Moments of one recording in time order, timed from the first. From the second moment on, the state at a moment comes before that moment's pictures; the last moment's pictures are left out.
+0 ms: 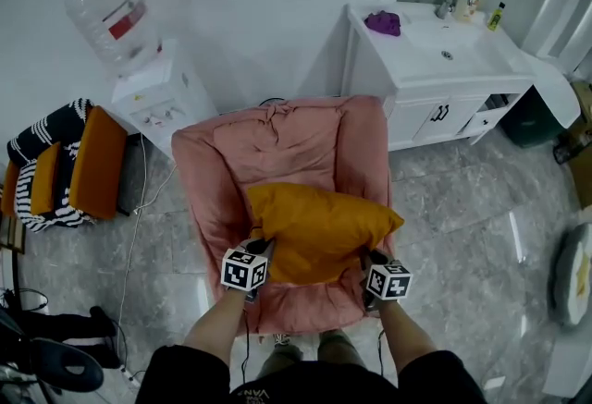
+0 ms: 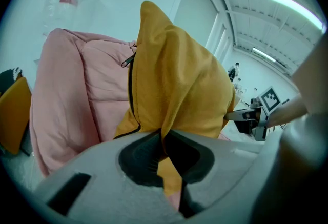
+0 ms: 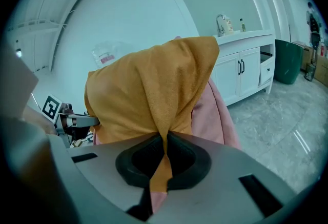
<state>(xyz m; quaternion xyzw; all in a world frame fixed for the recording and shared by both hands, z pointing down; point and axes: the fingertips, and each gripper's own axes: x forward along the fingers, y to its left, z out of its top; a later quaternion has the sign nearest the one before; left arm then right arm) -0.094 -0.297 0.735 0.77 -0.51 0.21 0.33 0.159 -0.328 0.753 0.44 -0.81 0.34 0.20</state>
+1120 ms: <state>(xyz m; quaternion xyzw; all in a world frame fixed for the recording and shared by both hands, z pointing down) -0.093 -0.159 0.688 0.83 -0.44 0.21 0.28 0.164 -0.158 0.683 0.52 -0.78 0.30 0.16</state>
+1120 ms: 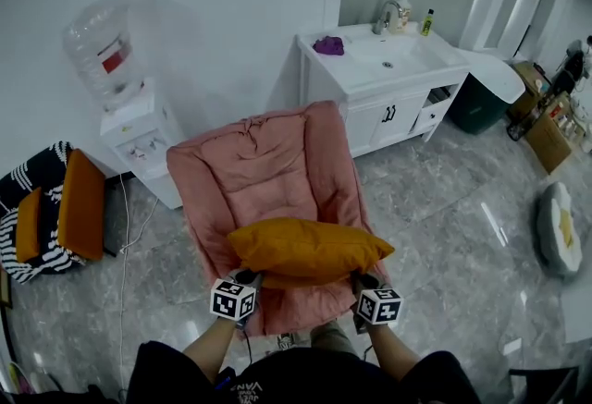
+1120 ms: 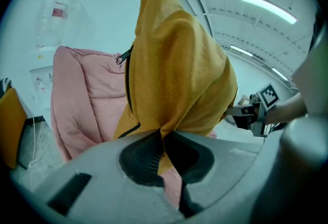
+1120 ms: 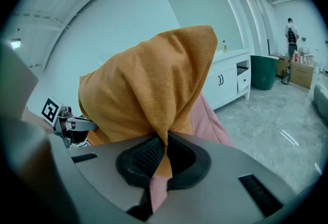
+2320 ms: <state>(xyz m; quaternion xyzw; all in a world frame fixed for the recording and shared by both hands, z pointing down) -0.107 -0.140 0.451 0.90 -0.42 0.05 0.08 0.149 -0.122 0.413 0.55 -0.83 0.12 -0.05</state>
